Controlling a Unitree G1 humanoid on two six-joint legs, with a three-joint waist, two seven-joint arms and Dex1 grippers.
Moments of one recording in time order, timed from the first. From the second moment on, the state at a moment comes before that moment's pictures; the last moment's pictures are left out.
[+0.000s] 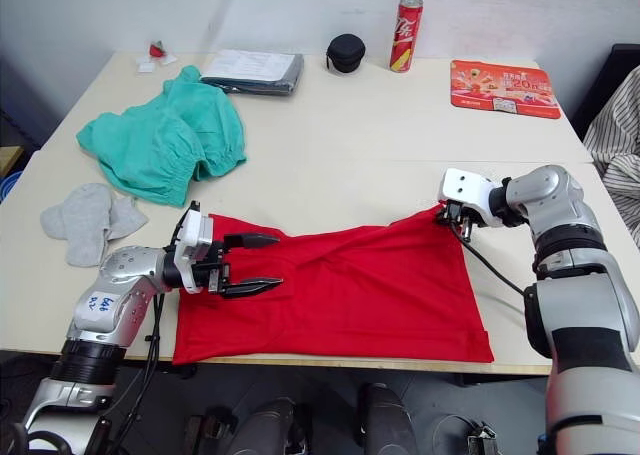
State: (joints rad) left arm -0.39 0.57 -0.01 0.06 -0.45 0.21 -1.18; right arm -1.14 -0.71 0.21 1.26 -0.27 -0.36 1.23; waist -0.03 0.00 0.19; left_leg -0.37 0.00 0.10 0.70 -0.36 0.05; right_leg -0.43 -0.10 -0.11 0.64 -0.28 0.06
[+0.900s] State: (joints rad) left arm -0.46 0.55 -0.06 0.25 -0.31 0.15 -1.13; right arm -0.86 -0.84 0.07 0.98 -0.07 -0.41 1.33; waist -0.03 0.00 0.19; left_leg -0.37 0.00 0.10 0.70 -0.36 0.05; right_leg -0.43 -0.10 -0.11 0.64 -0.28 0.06
